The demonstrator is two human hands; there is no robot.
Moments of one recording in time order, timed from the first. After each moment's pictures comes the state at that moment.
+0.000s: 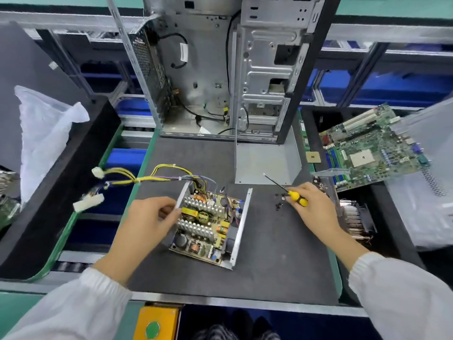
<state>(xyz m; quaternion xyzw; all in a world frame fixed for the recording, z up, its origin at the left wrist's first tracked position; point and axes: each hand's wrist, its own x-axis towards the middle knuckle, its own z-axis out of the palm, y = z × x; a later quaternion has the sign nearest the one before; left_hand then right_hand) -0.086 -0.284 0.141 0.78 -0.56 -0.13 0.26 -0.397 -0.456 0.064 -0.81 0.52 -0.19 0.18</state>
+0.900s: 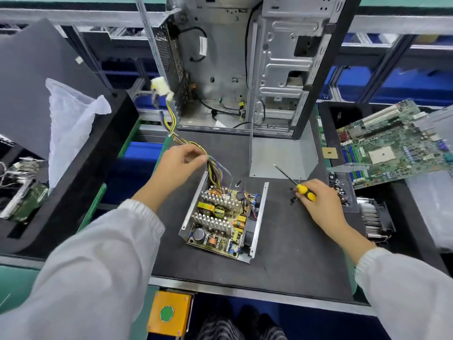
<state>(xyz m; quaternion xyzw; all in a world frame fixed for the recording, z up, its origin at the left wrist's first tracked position) -0.056 -0.359 0.144 0.74 -0.52 -0.26 0.33 -0.384 -0.455 0.054 -0.80 0.50 -0.24 0.21</state>
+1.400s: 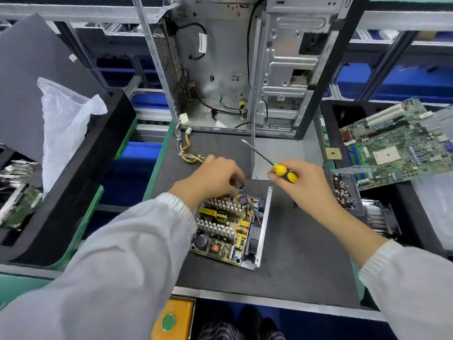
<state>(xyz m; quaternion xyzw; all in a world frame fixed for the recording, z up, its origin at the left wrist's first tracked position) -0.106 -0.401 0.144 0.65 -0.73 -0.21 -0.01 -0.317 -0.444 0.127 -0.82 0.42 -0.28 0.27</state>
